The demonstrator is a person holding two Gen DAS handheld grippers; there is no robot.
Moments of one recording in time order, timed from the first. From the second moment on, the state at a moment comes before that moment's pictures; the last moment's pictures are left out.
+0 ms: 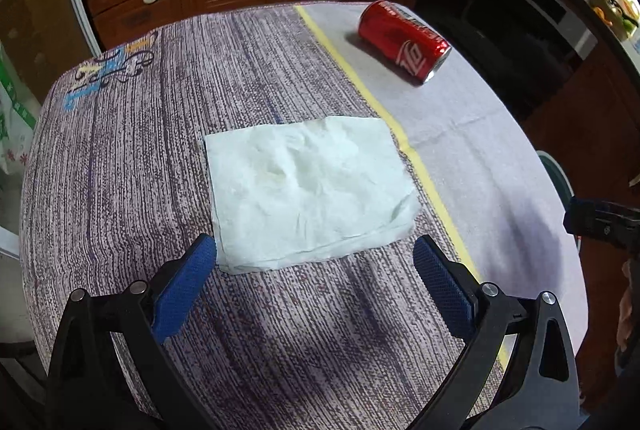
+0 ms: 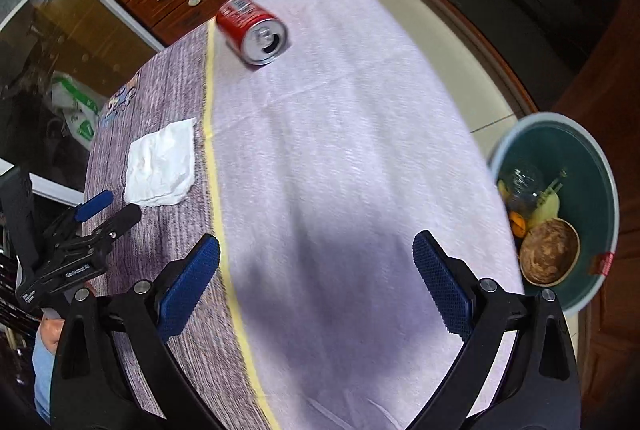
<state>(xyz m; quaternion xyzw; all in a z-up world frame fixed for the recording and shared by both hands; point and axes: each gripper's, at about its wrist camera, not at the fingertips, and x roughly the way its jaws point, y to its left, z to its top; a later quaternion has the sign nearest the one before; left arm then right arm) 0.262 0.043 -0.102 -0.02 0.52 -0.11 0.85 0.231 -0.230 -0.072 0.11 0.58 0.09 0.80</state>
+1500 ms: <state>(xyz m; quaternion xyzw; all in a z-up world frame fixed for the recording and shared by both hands) 0.284 -0.005 -0.124 0.05 0.48 -0.12 0.87 0.345 -0.168 -0.075 0.07 0.55 0.18 0.81</state>
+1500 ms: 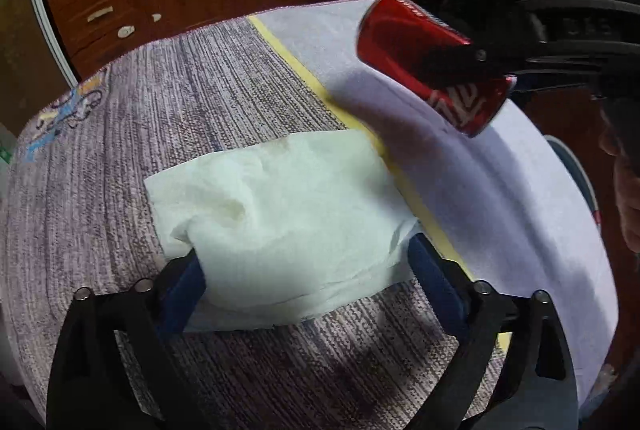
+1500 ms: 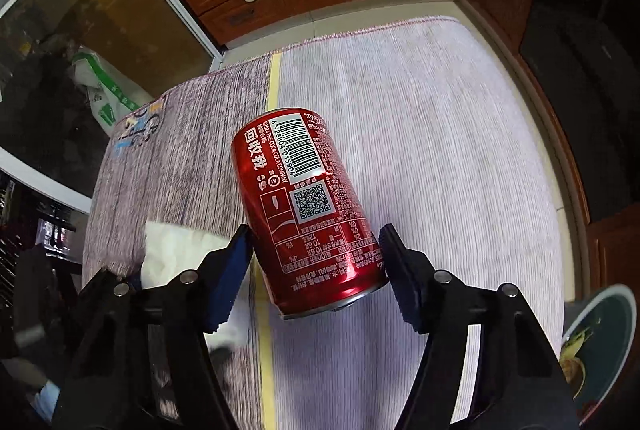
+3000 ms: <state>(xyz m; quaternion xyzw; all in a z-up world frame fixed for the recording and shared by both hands) 0.186 -0.243 -0.042 0.09 0.49 -0.27 0.83 0.095 -0.497 -0.043 0.30 0.46 0.04 0.83</state>
